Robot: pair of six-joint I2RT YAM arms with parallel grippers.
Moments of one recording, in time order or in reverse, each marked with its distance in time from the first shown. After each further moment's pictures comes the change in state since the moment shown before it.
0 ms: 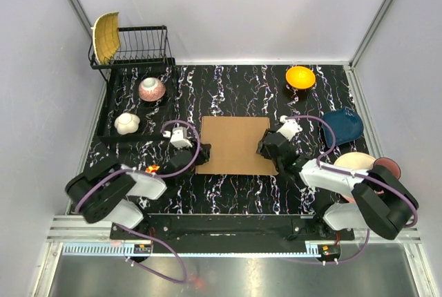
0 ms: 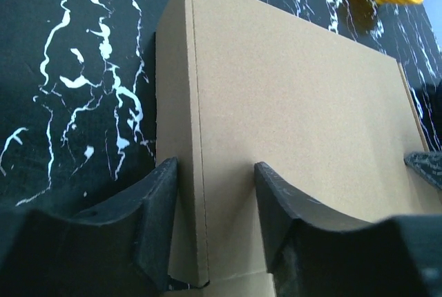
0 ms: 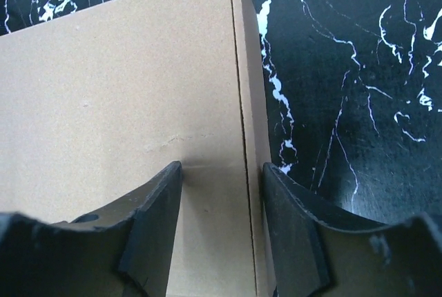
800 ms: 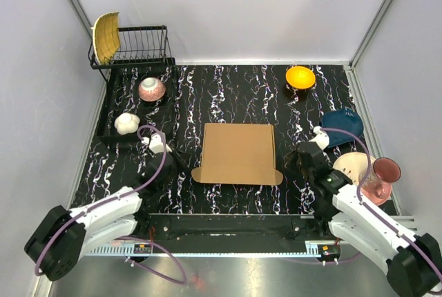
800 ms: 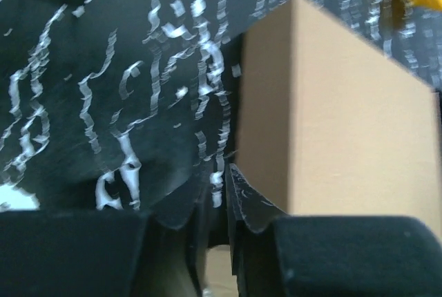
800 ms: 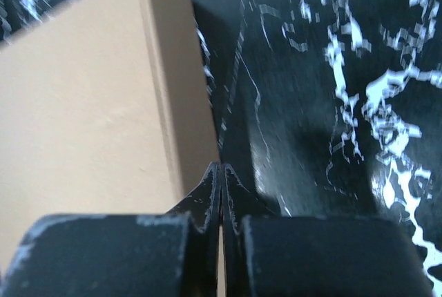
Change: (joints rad) left arm 0.131 -0.607 -0.064 -0.651 0.119 -0.114; right arm -0.213 -0.589 -0.097 -0.476 -0.223 0.067
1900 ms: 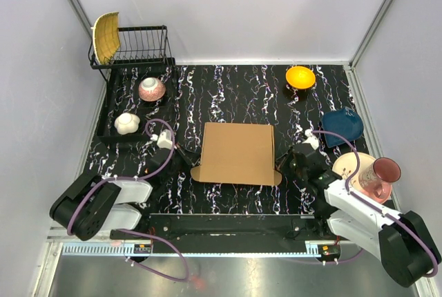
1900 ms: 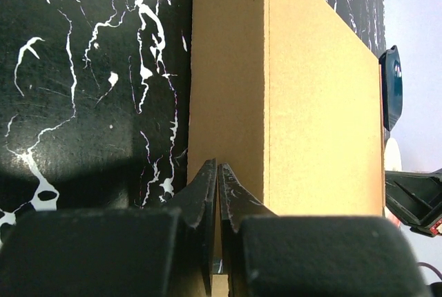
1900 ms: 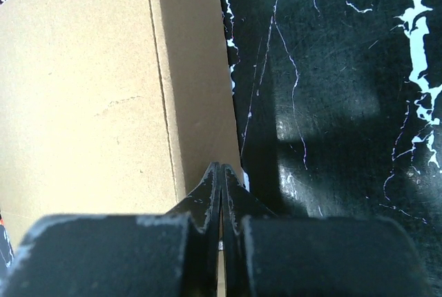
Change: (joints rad) left arm 0.137 0.392 -0.056 0.460 0.368 -0.107; right arm -0.013 0.183 -0.119 0.248 -0.177 0.061
